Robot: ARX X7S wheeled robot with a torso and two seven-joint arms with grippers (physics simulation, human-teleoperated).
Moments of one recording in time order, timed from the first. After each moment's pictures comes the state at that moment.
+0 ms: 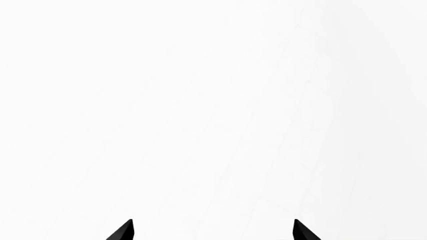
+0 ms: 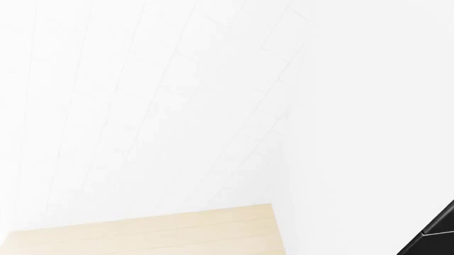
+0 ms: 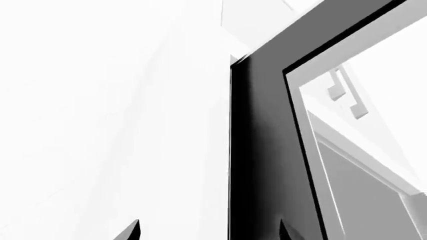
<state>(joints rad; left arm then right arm) -1.63 -0.94 0.19 0.76 -1.95 -0.94 -1.34 2.35 0.37 -0.11 0.93 -0.27 0.24 -0.20</state>
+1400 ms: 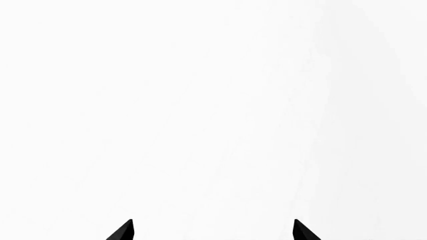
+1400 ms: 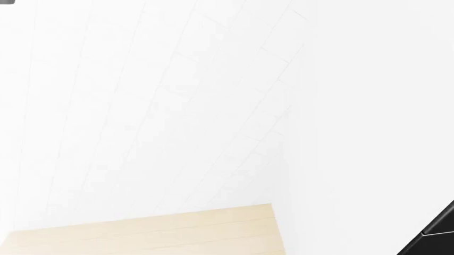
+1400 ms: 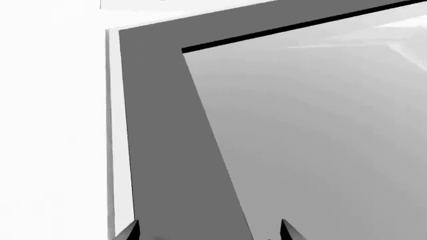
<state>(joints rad) -1.61 -0.94 0.23 0.78 -1.94 -0.93 -1.34 2.36 0.55 0.03 0.96 0.24 0.43 -0.18</state>
